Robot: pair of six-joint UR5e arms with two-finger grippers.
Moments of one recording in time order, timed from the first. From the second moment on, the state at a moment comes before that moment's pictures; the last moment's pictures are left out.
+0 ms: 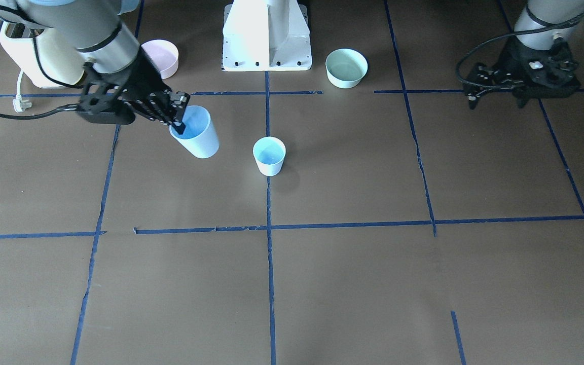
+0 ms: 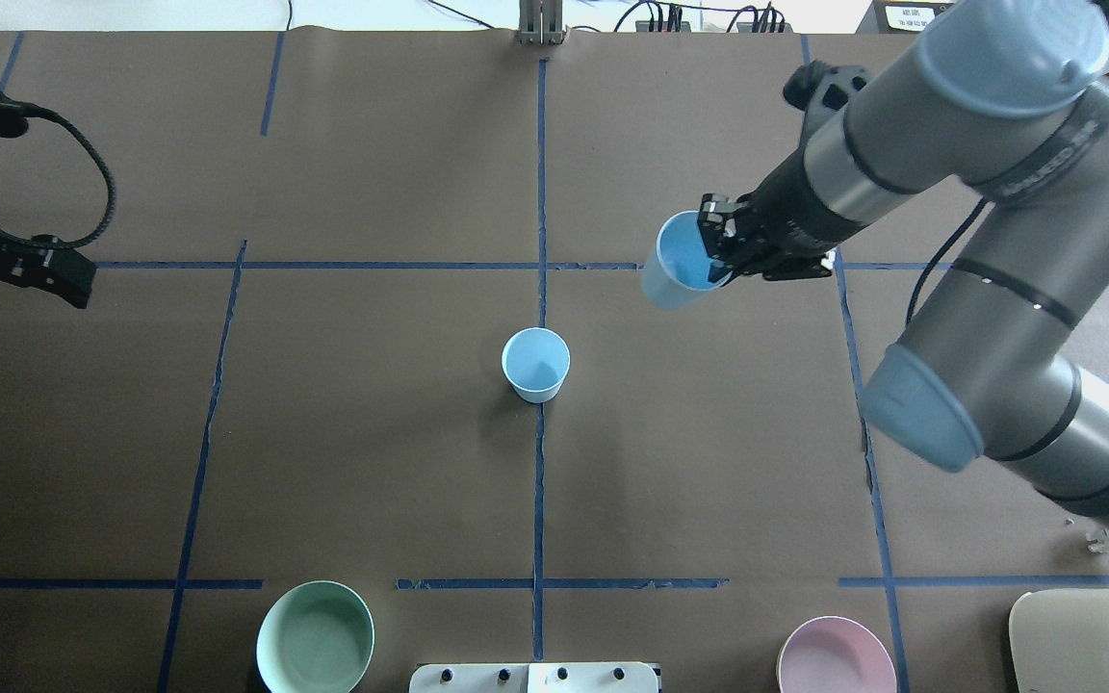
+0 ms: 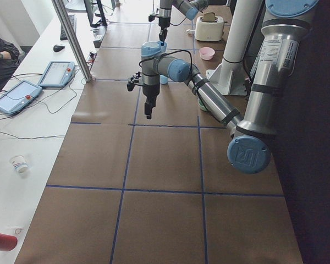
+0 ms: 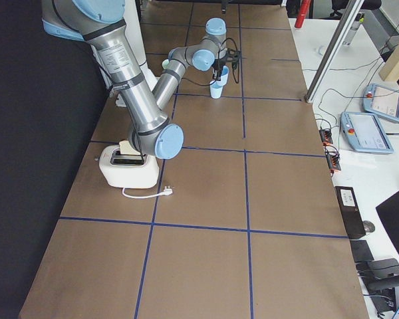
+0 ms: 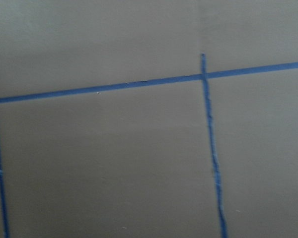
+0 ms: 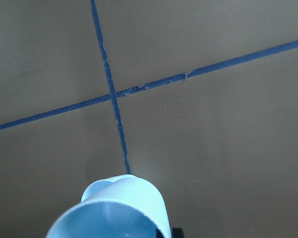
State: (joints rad) left arm -1.14 -1.73 -2.12 -1.20 -2.10 -0.39; right arm 0.65 -0.99 1.94 -1.57 2.00 1.43
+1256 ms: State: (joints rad) left arm -1.41 -1.71 -1.86 -1.27 -2.20 0.04; right arm 0.54 -0.86 1.79 -1.56 1.90 1.42
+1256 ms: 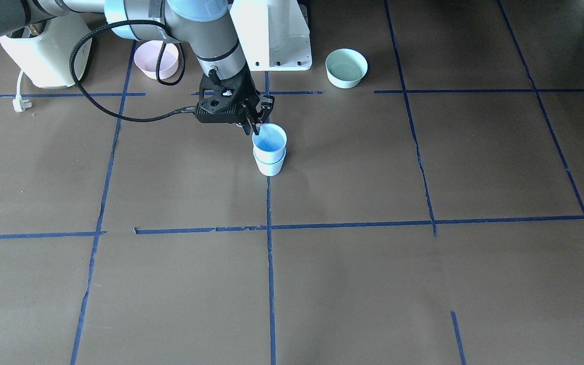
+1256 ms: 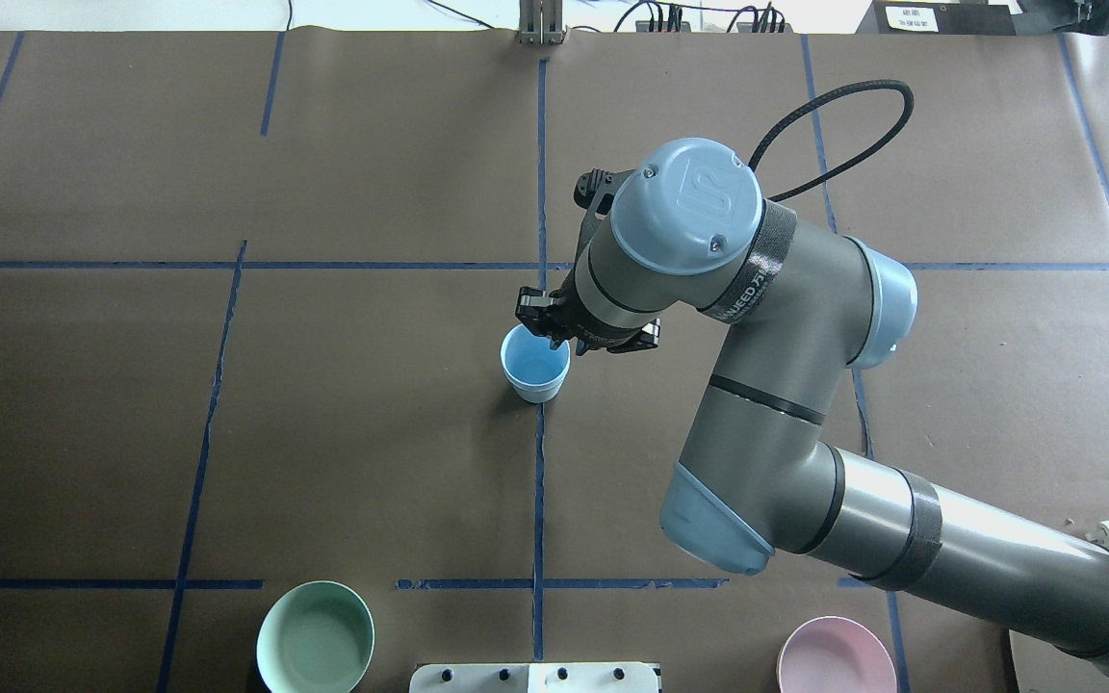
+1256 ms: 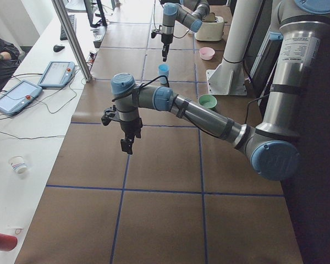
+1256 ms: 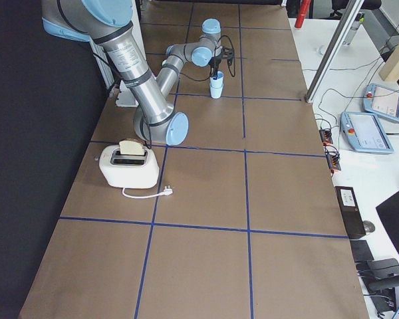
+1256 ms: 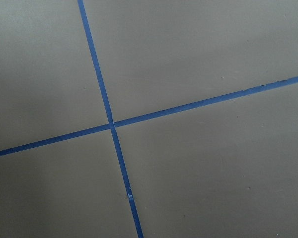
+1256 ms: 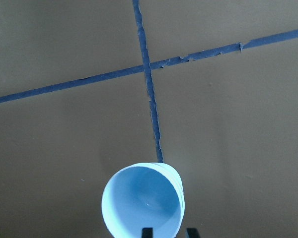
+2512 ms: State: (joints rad) left arm -1.57 -1.62 -1.59 -1.50 -2.40 0.18; right arm 0.92 -1.10 1.89 -1.57 2.15 0.95
